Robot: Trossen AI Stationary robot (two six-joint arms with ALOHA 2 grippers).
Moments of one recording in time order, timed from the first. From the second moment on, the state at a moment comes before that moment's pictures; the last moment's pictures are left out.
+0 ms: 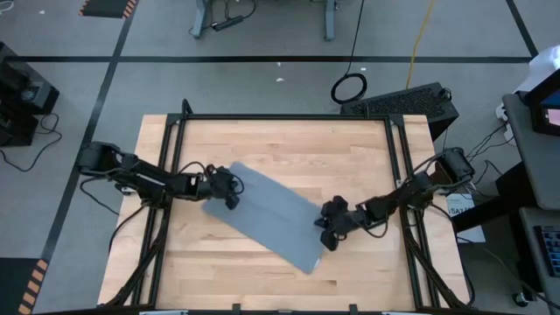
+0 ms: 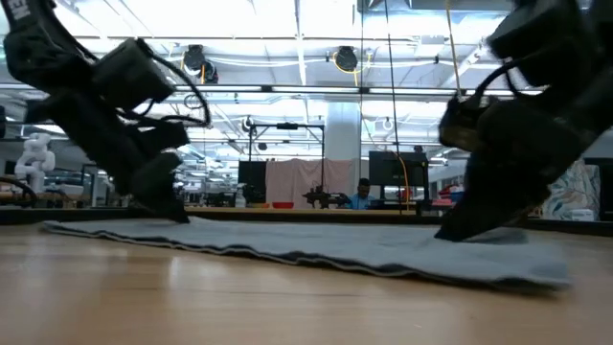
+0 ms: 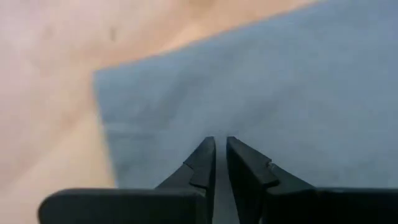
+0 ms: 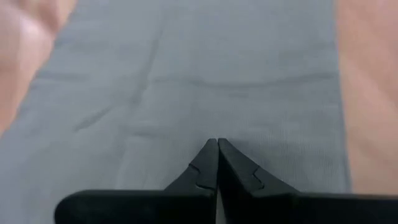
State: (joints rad) left arm -0.01 1.37 0.28 0.23 -0.44 -0.51; right arm 0.41 1.67 0.48 0.32 0.32 0.80
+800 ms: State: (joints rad) left arm -0.20 1.28 0.37 -0.09 -0.34 -0.89; right arm 0.19 1.52 0.58 0.30 0.23 0.27
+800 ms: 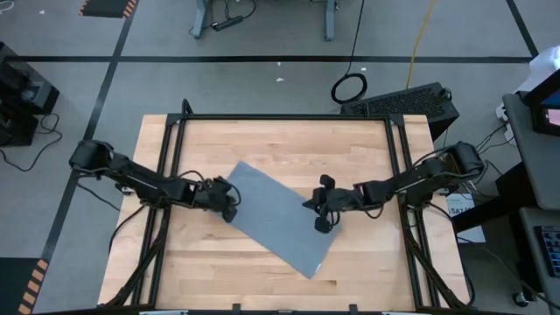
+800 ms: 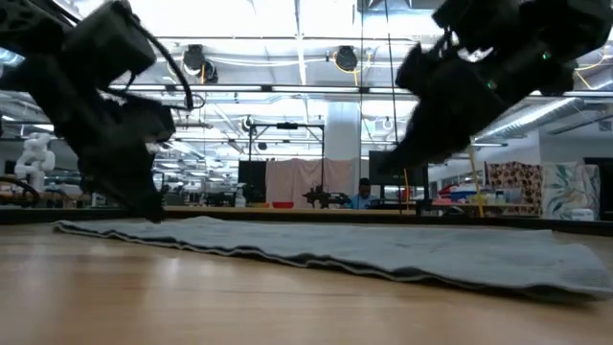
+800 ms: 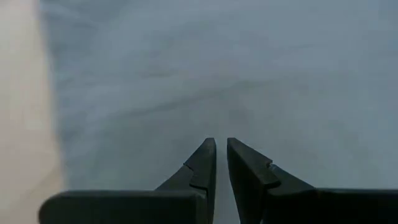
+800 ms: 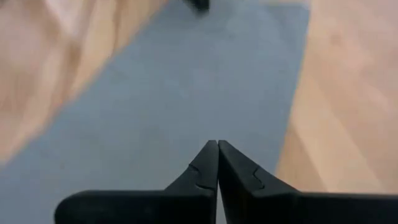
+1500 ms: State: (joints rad) left arm 0.20 1.60 0.43 0.47 -0.42 -0.28; right arm 0.41 1.69 0.58 0.24 0.40 0.78
